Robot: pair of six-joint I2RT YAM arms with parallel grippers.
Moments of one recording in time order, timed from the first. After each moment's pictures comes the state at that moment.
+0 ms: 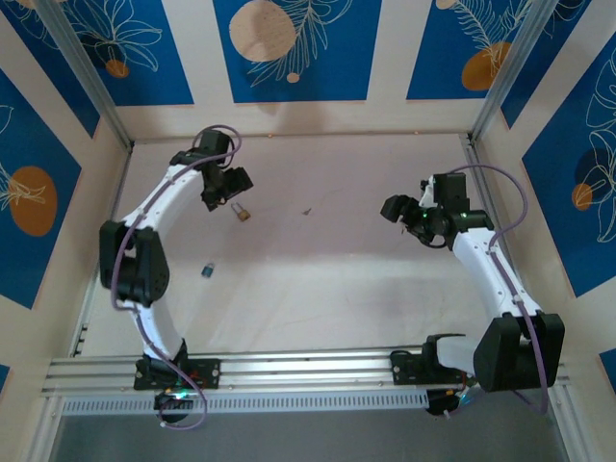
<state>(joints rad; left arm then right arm) -0.25 1.87 1.62 -0.88 0.03 -0.74 0.05 1.22 0.96 -0.65 -0.36 0.55</state>
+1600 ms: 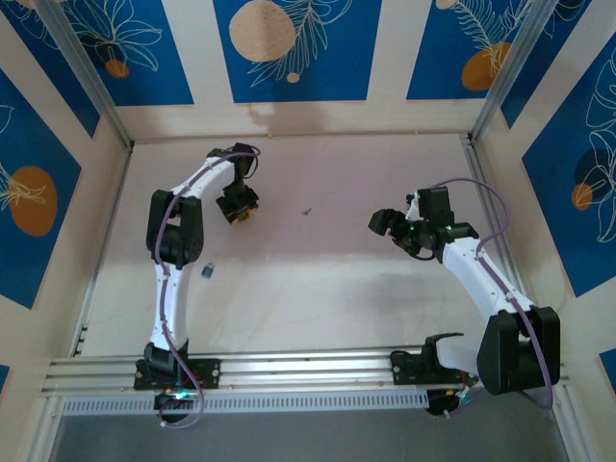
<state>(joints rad) -0.29 2.30 1.91 -1.11 -0.03 -0.89 0.13 1.22 0.82 -0.52 -0.37 0.62</state>
